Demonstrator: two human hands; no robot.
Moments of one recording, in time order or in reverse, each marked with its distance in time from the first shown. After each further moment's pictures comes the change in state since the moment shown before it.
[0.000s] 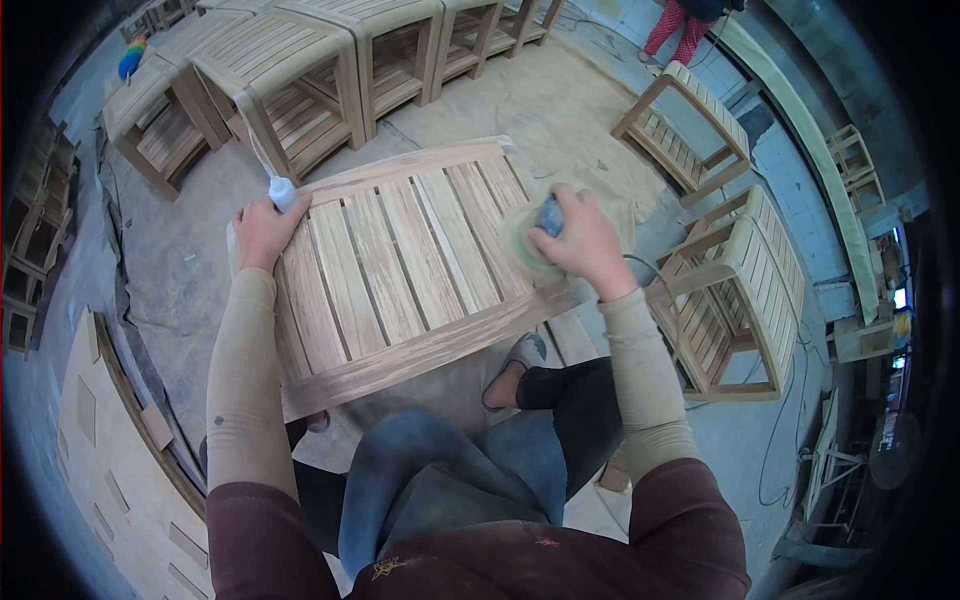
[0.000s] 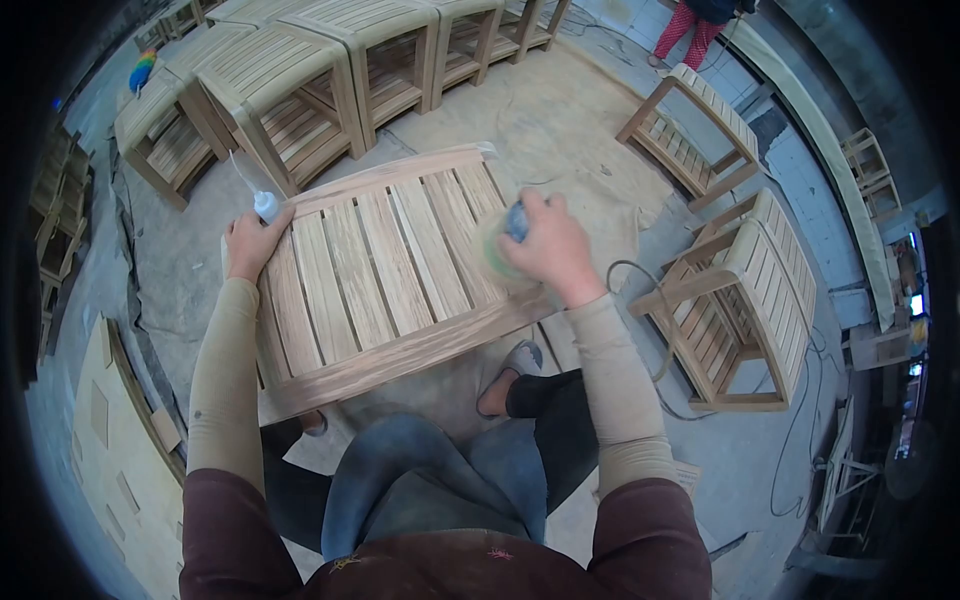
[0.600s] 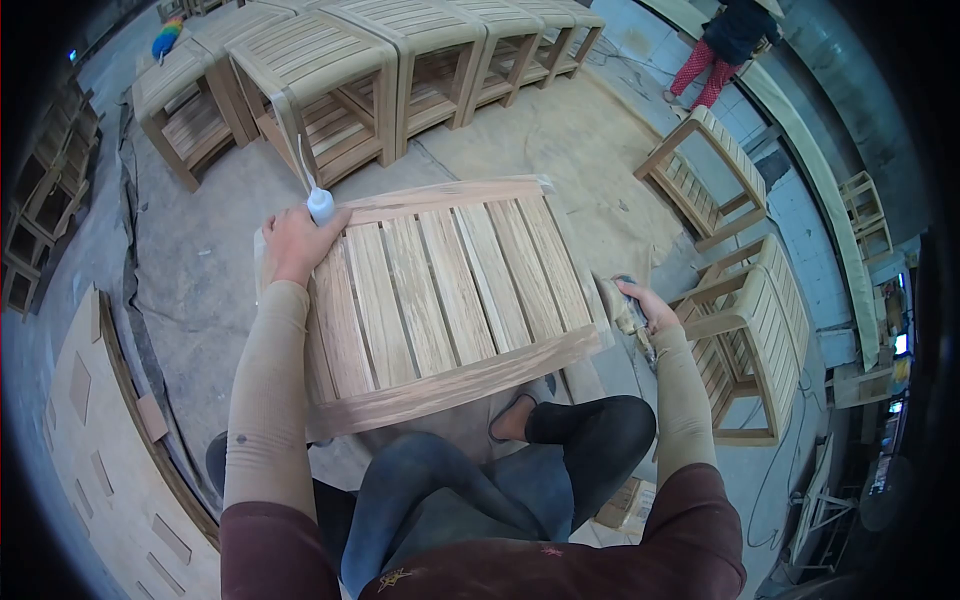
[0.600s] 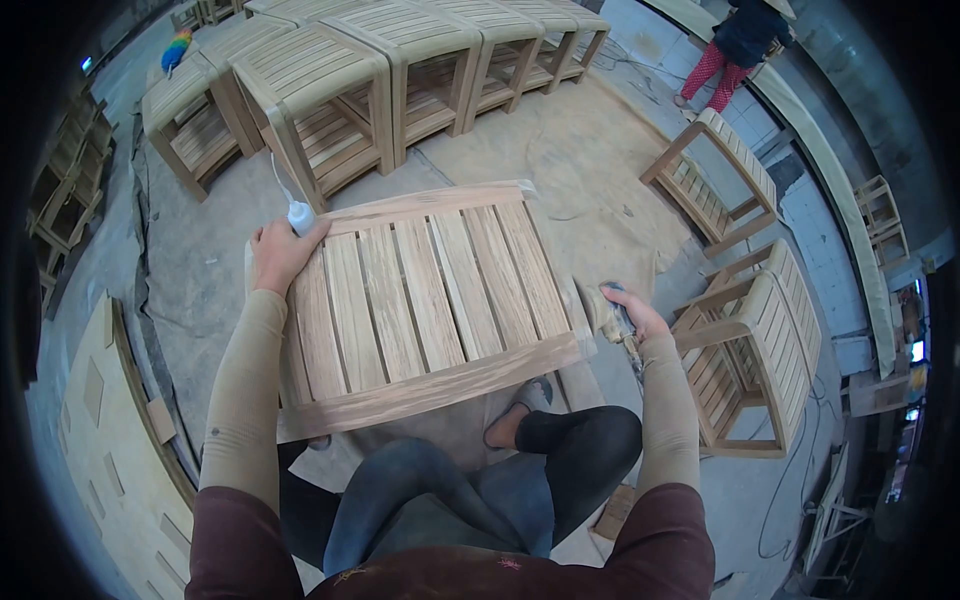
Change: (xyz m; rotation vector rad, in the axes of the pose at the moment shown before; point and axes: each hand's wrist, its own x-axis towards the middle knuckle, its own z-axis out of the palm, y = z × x) left_hand 0.004 0.007 -0.010 0.022 -0.032 -0.072; right_hand 0.007 0.178 0.055 1.162 -0.415 0.727
